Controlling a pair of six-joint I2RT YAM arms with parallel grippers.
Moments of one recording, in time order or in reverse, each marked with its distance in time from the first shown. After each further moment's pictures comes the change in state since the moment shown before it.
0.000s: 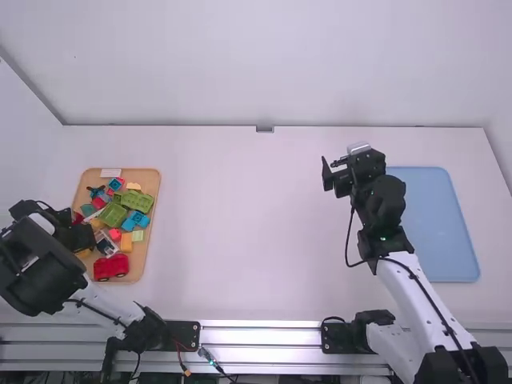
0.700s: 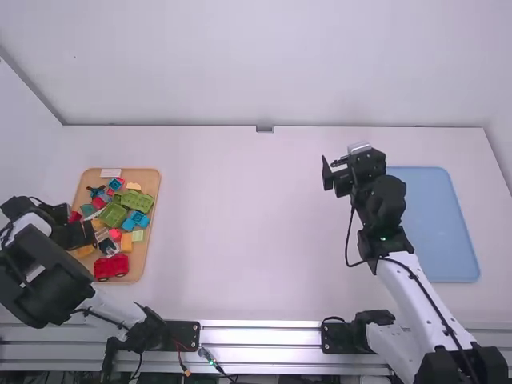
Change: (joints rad) left arm 0.000 -0.102 0.000 -0.043 0.006 0.054; right arm 0.000 0.000 0.000 0.009 0.000 0.000
